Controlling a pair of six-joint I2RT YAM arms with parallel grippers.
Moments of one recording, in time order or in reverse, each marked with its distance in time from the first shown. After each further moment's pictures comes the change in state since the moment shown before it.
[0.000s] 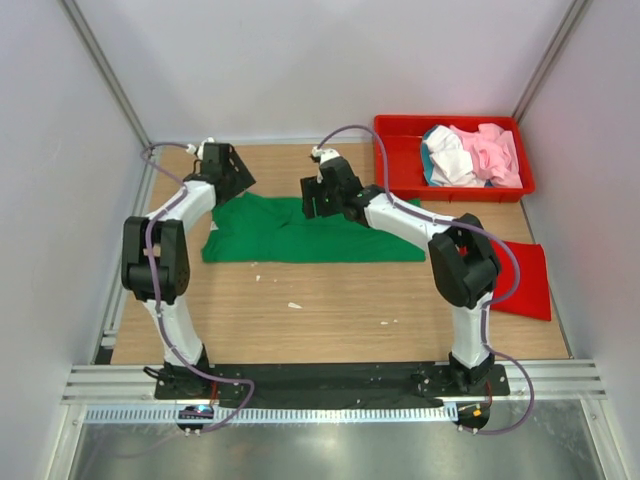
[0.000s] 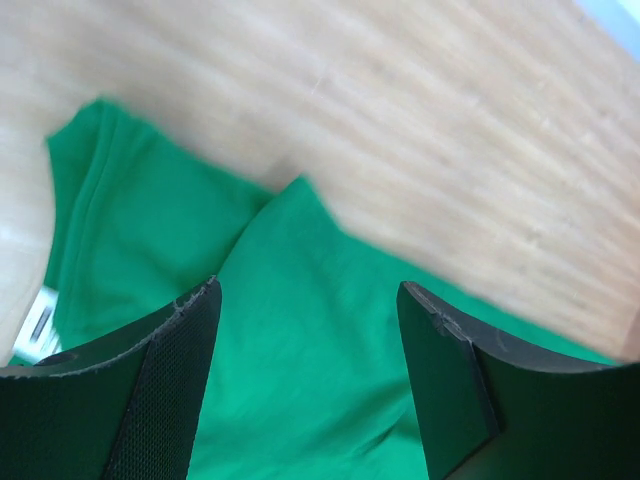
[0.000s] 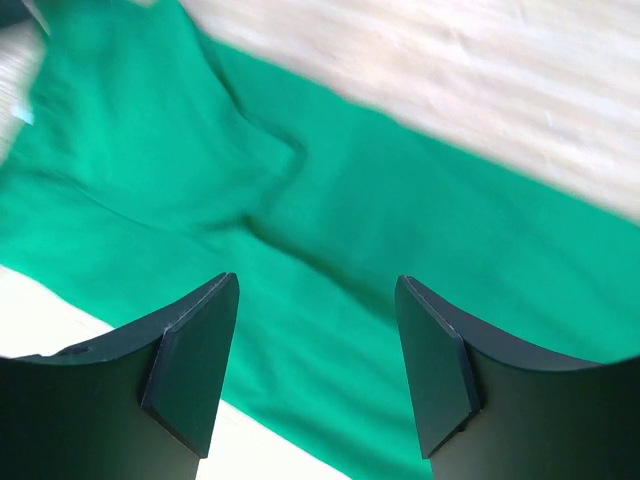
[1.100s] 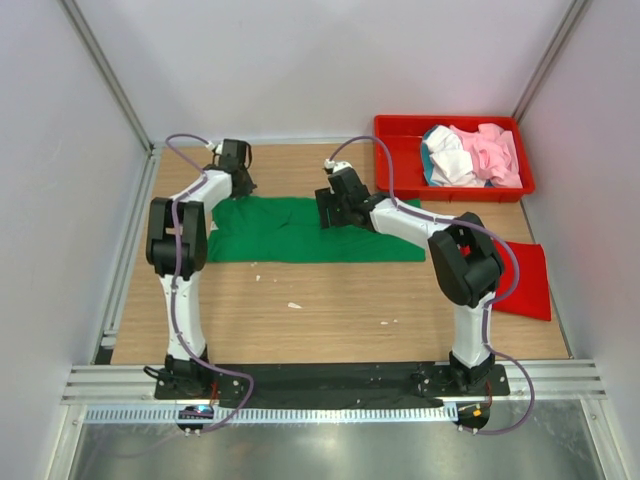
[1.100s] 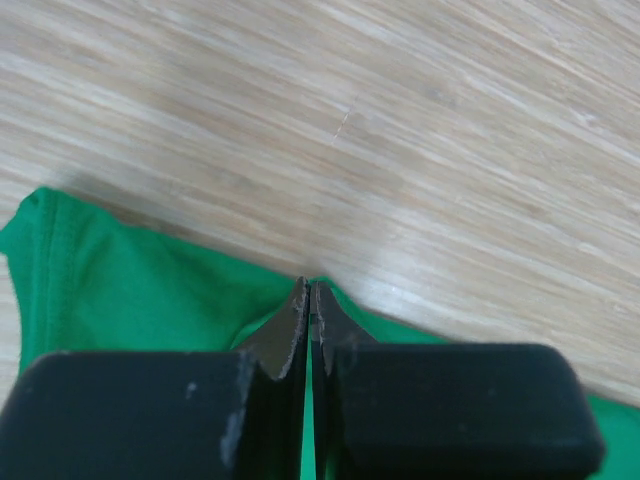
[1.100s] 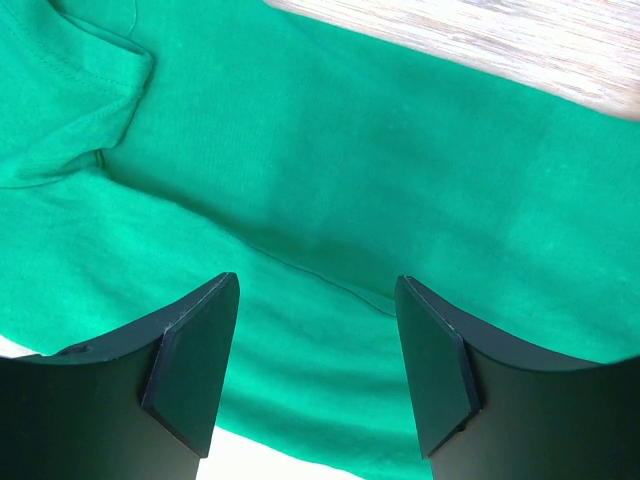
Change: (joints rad) left arm -0.038 0.322 0.326 -0.121 -0.116 0.129; right arm -0.032 -0.012 -0.143 -0.031 0.086 -0.001
